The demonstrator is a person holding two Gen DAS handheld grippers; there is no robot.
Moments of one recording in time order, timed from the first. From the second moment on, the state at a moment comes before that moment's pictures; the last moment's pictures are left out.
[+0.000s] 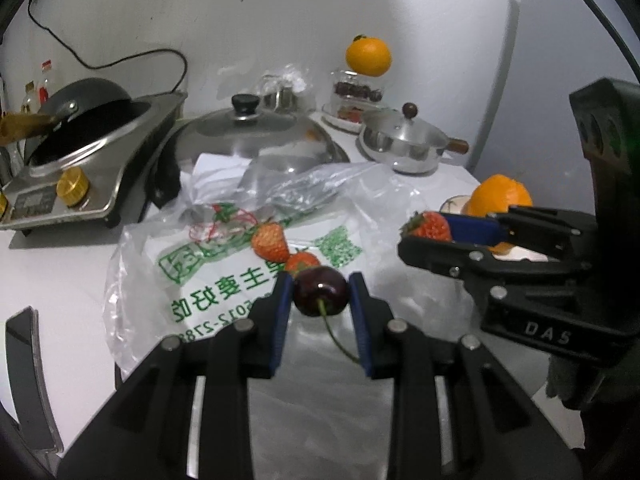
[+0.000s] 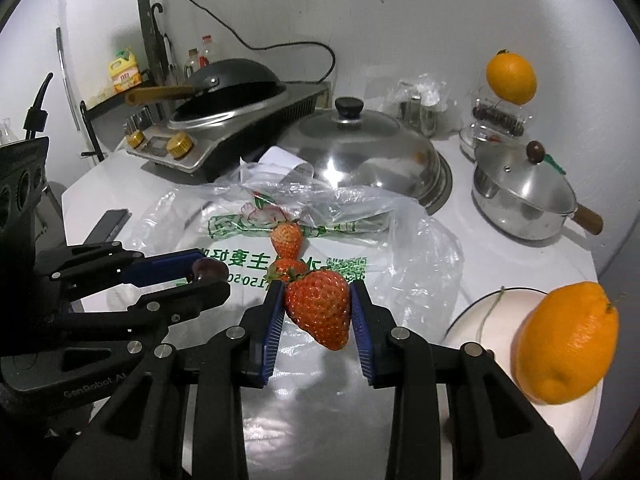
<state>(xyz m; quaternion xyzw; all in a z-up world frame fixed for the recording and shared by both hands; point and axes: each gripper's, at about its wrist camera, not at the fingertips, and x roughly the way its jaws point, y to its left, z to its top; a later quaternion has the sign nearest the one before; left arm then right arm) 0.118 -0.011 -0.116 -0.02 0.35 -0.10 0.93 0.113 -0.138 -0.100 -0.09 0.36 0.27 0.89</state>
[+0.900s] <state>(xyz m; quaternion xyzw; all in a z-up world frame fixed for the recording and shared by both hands) 0.103 -0.083 -0.095 0.02 0.34 -0.13 0.93 0.076 -0.230 -0.088 -0.05 0.34 0.22 0.91</state>
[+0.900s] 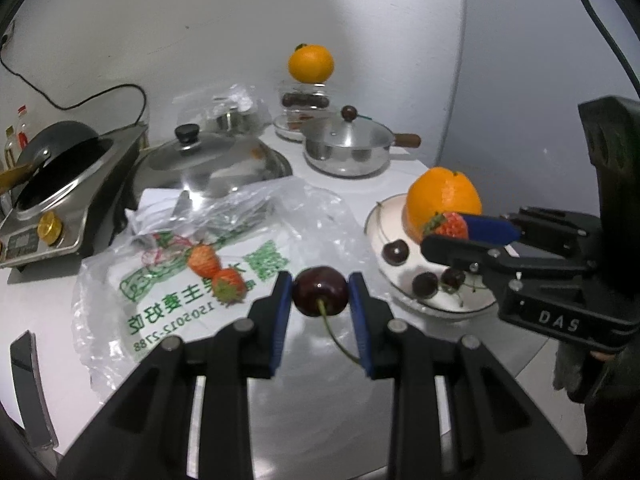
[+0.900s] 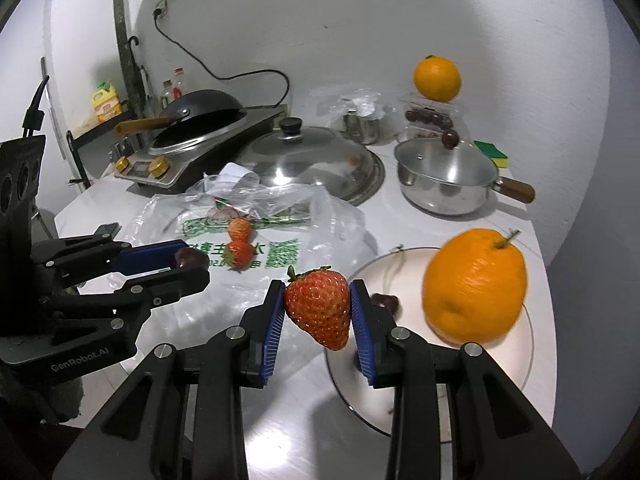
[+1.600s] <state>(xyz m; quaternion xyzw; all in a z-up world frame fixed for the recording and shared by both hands) 0.118 -0.151 -0.105 0.05 0.36 -0.16 0.92 0.076 -0.305 -0.101 -0.01 0.35 0.18 0.92</state>
